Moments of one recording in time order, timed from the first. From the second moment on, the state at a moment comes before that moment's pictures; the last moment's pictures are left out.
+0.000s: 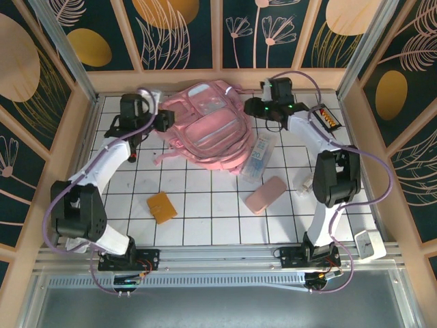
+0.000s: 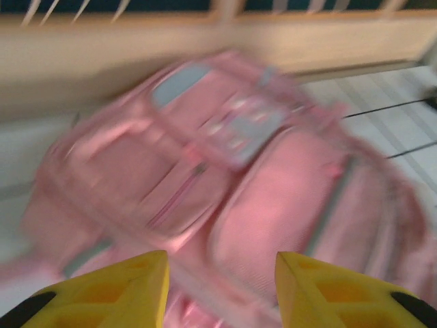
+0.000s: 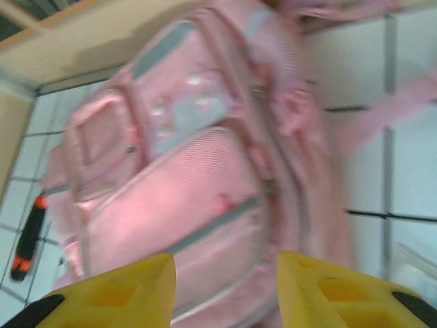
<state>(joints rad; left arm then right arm) -0.14 1.57 1.16 -0.16 0.31 -0.12 0.32 1.86 1.57 -0.36 -0.32 0.37</state>
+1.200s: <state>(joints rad) 0.00 1.82 1.00 -0.14 0.61 0.45 0.78 2.56 2.28 -0.51 -0.11 0.36</state>
